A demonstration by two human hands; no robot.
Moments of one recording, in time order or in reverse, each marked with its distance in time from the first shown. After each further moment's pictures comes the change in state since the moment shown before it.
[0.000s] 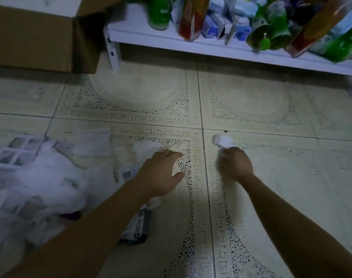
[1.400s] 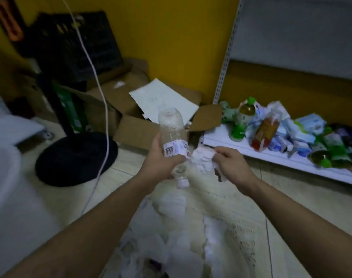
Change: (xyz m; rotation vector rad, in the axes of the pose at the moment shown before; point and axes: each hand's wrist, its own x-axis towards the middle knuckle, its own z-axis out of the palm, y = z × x) left_hand -0.131 -0.029 -0.265 -0.888 0.745 -0.137; right_hand -0.069 -0.341 -0.187 0.776 -0.120 -0.516
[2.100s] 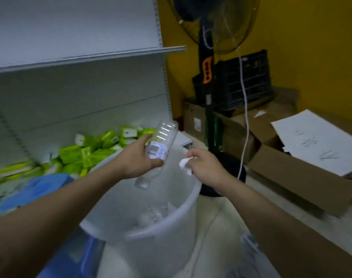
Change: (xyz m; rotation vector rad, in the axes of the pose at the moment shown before) left_hand -0.176 0.089 -0.346 0.897 0.669 -0.088; right_hand -0.039 -0.232 0.322 0.143 -0.692 -0.406
